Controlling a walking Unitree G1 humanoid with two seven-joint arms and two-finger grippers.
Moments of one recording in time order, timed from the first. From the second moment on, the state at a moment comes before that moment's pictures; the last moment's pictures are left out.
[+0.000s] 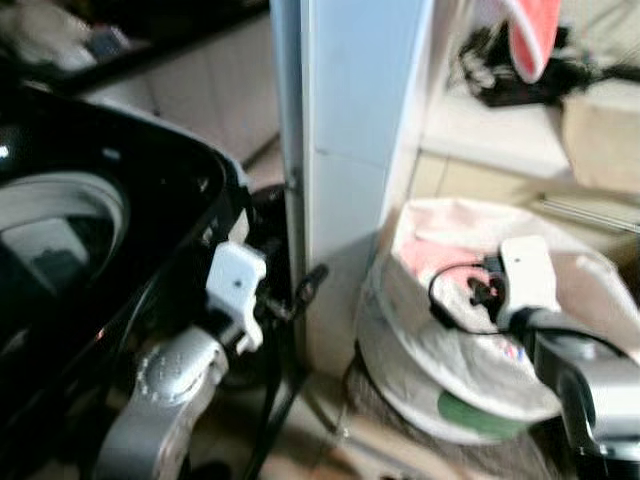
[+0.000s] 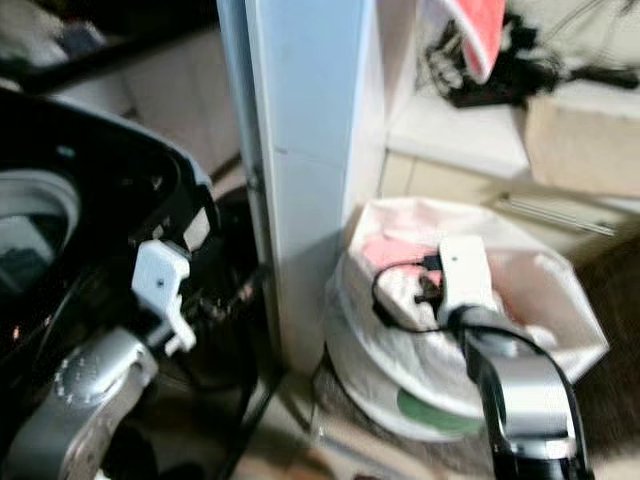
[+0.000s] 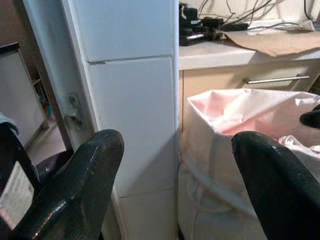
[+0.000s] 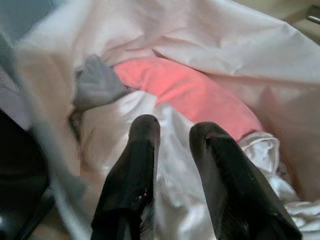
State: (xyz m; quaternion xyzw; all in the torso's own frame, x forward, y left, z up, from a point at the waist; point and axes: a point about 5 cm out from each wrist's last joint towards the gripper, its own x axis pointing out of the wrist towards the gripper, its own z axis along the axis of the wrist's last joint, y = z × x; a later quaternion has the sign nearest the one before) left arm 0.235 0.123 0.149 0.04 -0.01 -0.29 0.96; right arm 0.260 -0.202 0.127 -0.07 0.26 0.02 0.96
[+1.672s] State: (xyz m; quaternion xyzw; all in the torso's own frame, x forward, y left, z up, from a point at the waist) left arm 0.206 0.096 0.163 0.01 0.00 -0.50 0.86; right arm 0.260 -0.261 0.042 0.09 0.43 -0.06 0.90
